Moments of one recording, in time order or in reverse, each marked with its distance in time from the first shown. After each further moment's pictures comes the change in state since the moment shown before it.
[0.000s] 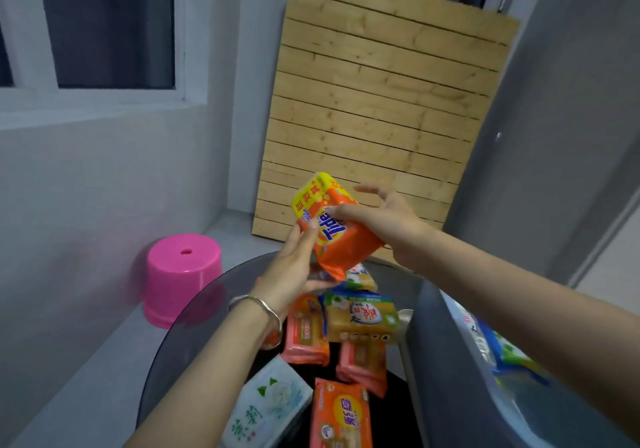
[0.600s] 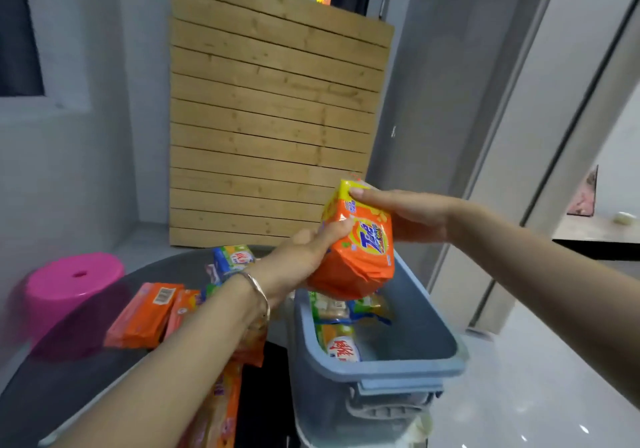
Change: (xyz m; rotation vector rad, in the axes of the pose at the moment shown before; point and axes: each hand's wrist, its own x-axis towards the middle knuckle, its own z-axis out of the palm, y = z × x) left_hand -0.042 0.013 0.173 0.284 -0.434 -0.074; right_hand -0.093 0.002 -0.202 -0.186 -0.295 0.195
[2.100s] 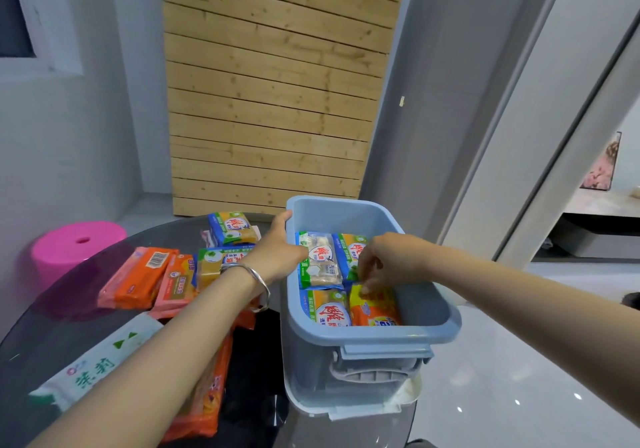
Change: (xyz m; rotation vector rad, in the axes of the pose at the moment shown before) left_hand 0.018 -0.053 -0.004 0.376 0.273 -0.178; right_hand 0.020 0.101 0.024 -1.070 0.005 0.010
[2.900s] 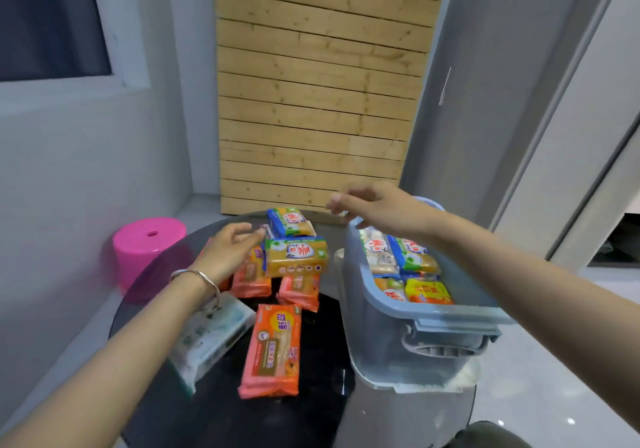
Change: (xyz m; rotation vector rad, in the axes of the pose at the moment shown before) left_hand -0.030 -0.090 -0.116 -0.103 0.276 -0.101; right_hand -0.002 -0.119 -0.041 0.745 0.339 -0.180
